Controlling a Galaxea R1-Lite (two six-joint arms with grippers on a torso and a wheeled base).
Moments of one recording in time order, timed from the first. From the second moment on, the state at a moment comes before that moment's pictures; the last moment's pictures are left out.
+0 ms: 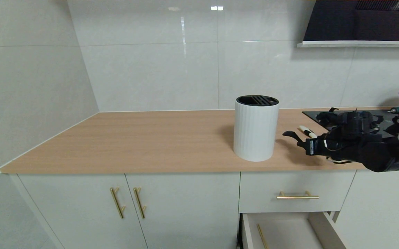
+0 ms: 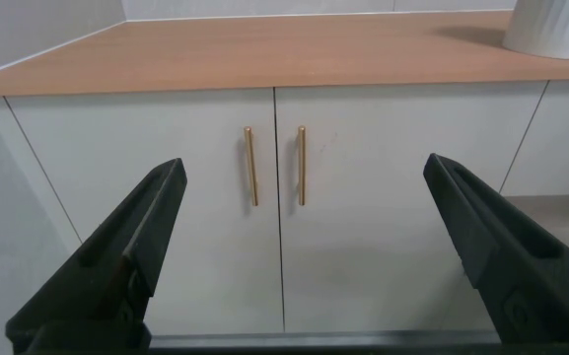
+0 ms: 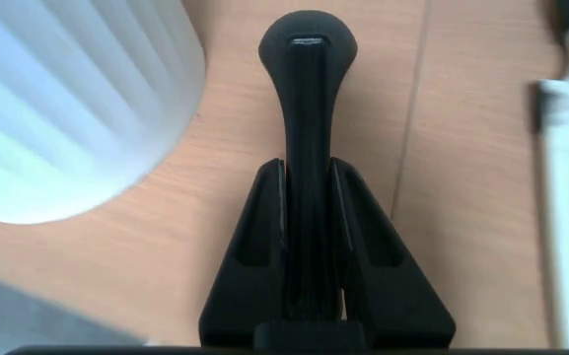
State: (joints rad) left arm 0.00 0.00 0.00 0.00 -0.01 0.00; right arm 0.05 2.07 -1.06 -0.56 0.24 0.02
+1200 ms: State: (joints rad) left arm 0.00 0.00 0.00 0.00 -0.01 0.00; right arm 0.13 1.48 -0.59 -0.10 0.09 0.10
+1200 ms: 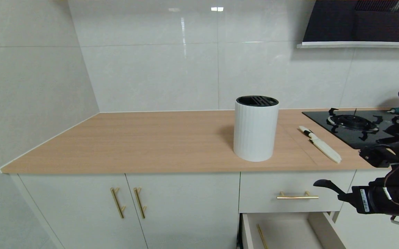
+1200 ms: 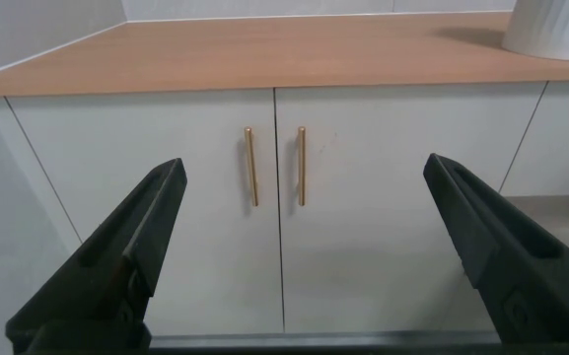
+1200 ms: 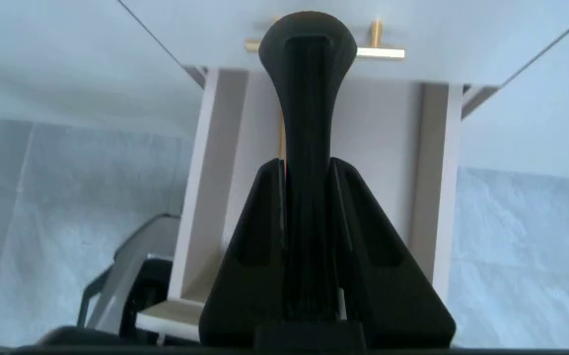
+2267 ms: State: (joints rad) left arm 0.00 0.00 0.00 0.00 -0.01 0.00; right arm 0.13 1.59 -0.56 -0.17 0.09 0.10
